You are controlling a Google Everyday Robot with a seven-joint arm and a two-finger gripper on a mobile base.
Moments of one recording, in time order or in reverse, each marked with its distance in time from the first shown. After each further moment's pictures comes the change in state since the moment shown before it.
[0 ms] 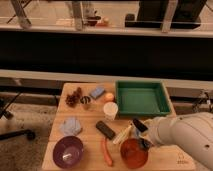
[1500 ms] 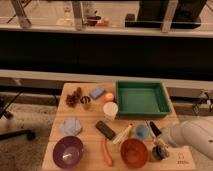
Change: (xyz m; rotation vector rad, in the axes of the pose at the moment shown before) arm 0.106 -0.013 0.054 -0.045 0.122 0.250
